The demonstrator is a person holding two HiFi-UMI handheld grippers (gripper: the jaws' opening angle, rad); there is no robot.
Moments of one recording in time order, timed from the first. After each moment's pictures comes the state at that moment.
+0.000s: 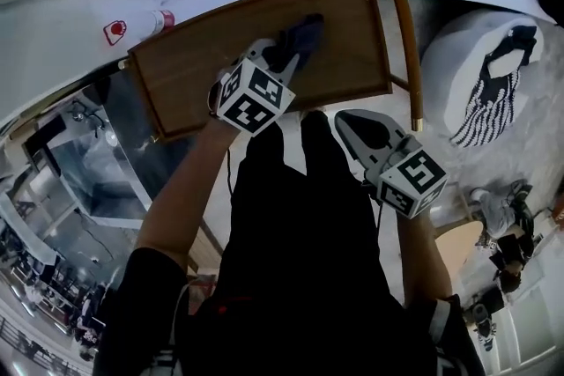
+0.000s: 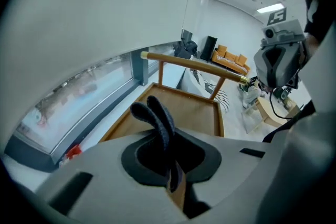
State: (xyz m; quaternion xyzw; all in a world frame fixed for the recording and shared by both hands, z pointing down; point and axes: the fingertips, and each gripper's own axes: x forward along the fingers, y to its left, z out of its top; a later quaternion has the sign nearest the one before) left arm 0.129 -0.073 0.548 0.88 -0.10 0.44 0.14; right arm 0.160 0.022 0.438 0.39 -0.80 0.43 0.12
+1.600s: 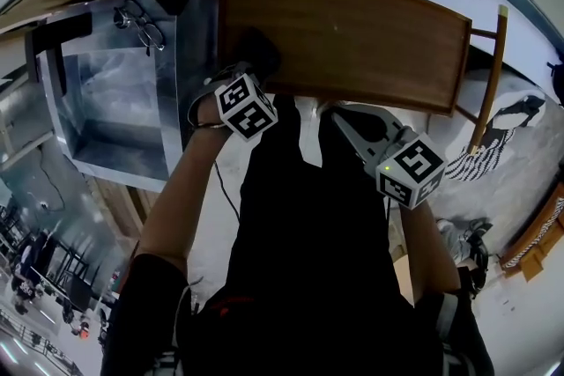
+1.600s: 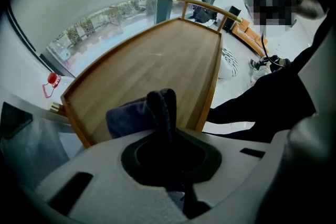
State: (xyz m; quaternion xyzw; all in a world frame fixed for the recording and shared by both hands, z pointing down) left arm -0.202 0.017 0.628 0.77 -0.14 0.59 0.21; right arm -0.085 0.021 0.458 0.23 -0.85 0.42 0.23
